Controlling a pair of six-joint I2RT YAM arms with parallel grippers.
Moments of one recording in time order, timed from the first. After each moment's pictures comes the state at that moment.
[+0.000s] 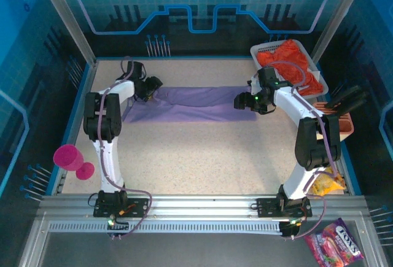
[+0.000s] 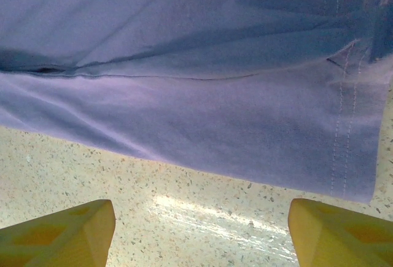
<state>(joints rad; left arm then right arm) 0.02 2.19 1.56 -0.34 0.30 -0.79 0.15 1.75 1.30 -0.72 -0.34 0.24</state>
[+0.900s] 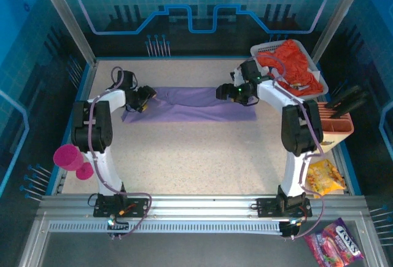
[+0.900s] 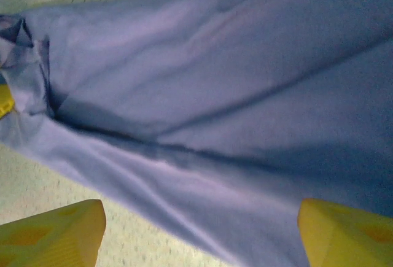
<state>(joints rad) 0.07 1.99 1.27 -0.30 0.38 -0.84 0.25 2.01 1.52 -0.54 -0.44 0.36</state>
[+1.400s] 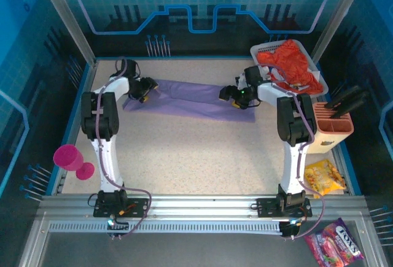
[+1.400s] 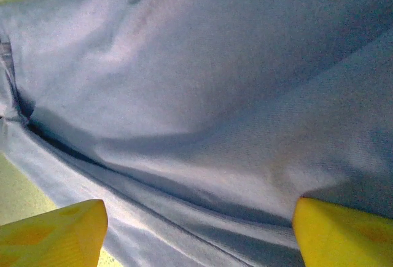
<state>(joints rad) 0.07 2.24 1.69 -0.53 0.36 -0.78 0.18 2.12 1.47 -0.41 -0.54 0.48</state>
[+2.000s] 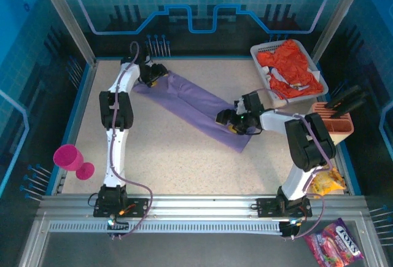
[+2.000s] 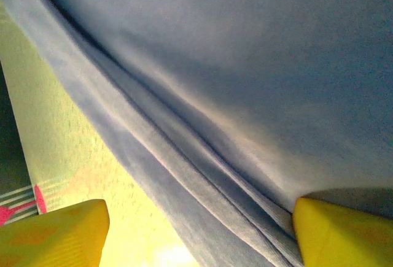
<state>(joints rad) 0.02 2.64 2.42 -0.84 0.40 -0.61 0.34 1.75 0.88 -0.13 -0.55 0.71</state>
